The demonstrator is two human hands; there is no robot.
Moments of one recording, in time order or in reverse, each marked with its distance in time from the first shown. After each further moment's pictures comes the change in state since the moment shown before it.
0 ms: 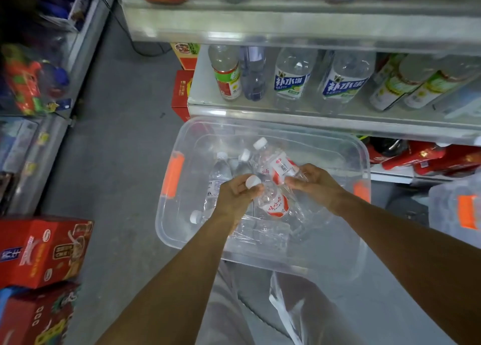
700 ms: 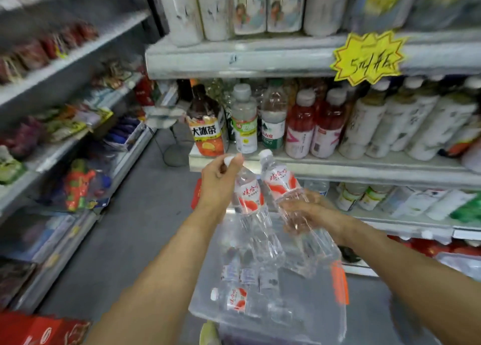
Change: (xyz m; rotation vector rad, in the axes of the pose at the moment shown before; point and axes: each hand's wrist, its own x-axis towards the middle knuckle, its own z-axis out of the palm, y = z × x) left_hand -0.143 0.245 -0.031 -0.081 0.149 0.740; right_hand -0.179 -0.217 -0.014 0.163 -0.046 -0.327
